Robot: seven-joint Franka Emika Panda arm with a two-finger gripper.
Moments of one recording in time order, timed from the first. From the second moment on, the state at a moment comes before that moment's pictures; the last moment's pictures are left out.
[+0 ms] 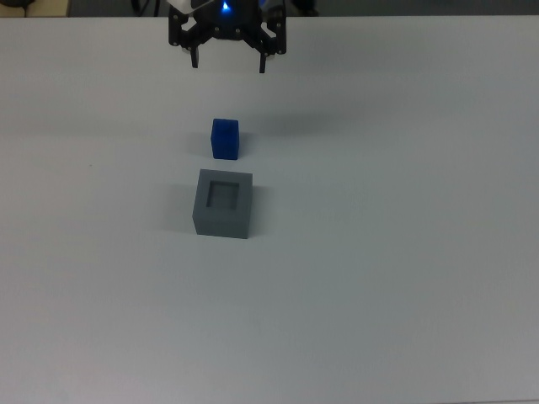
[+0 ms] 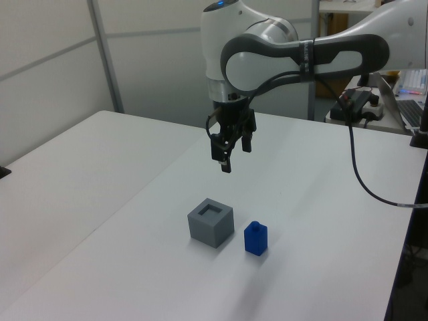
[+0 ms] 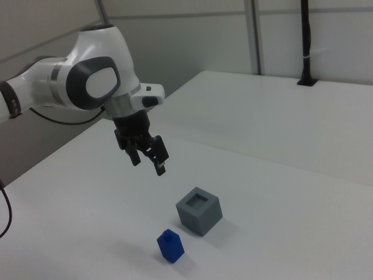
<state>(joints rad) 0.07 0.04 0.01 -1.66 -0.05 1.69 0.14</state>
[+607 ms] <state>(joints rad) 0.07 0.14 0.01 -1.94 -0.05 2.04 0.13</state>
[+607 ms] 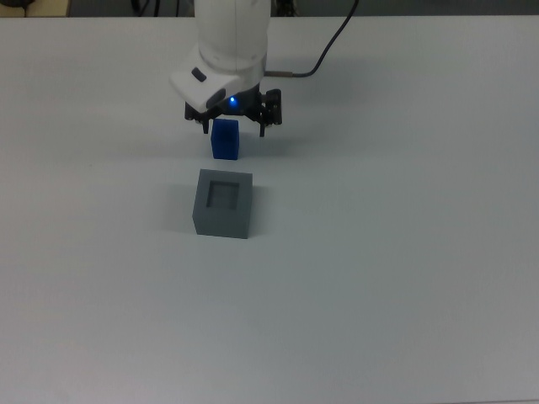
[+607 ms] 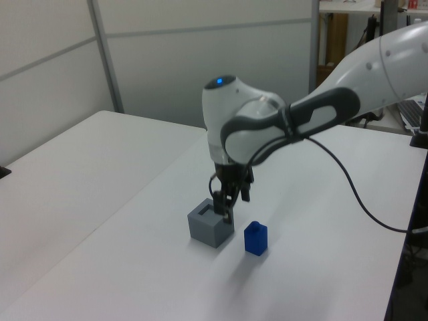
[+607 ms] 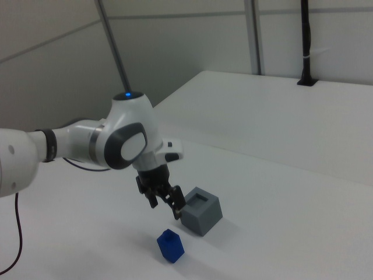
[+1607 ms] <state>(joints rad) 0.04 0.16 0.01 -2.04 -0.06 2.05 0.13</state>
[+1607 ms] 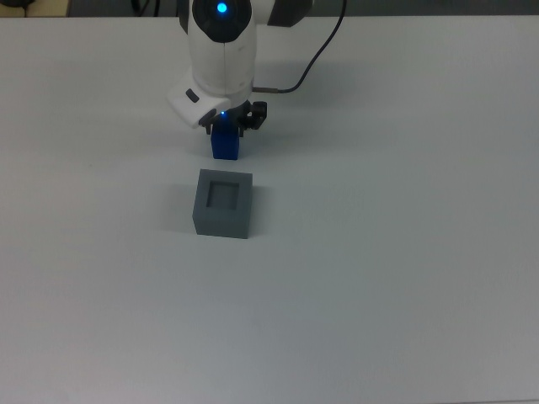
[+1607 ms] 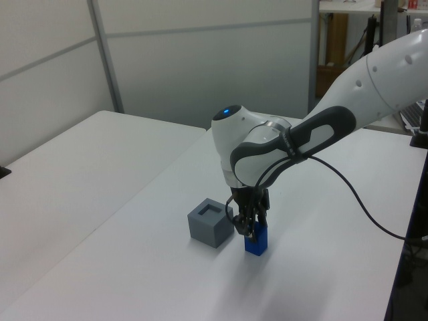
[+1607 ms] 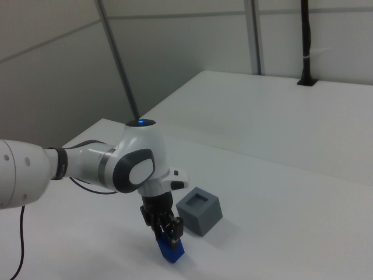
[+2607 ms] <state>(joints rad) 0.04 0.16 0.01 -1.75 -0.06 1.93 0.05</state>
